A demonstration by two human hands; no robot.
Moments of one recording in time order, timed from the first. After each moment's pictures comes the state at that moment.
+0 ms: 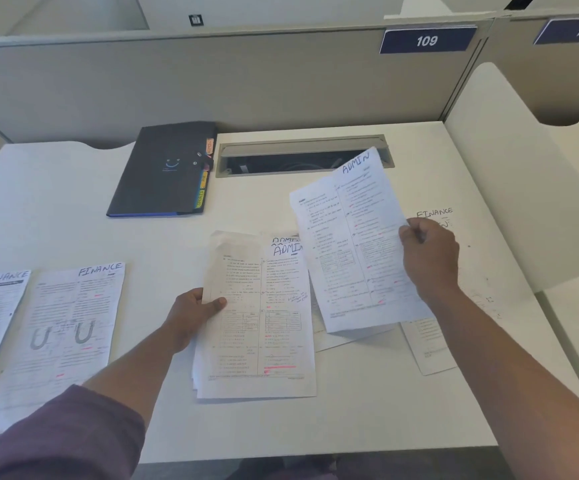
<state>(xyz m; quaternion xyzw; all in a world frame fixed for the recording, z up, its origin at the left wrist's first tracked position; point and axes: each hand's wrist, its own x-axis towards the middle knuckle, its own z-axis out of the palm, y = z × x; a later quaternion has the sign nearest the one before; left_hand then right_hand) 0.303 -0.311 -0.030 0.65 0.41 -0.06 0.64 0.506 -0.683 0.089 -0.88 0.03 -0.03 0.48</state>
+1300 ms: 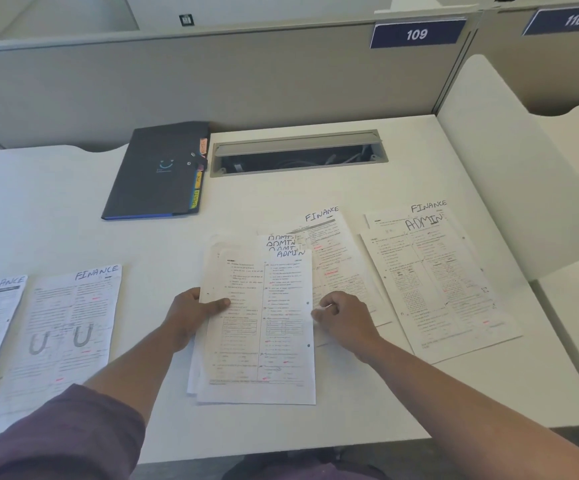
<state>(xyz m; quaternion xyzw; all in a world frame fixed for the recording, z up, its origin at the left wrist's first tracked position) 0.303 -0.311 -0.025 0.65 0.41 -0.09 0.64 0.402 -0.633 0.011 -0.84 -0.01 0.30 0.45</state>
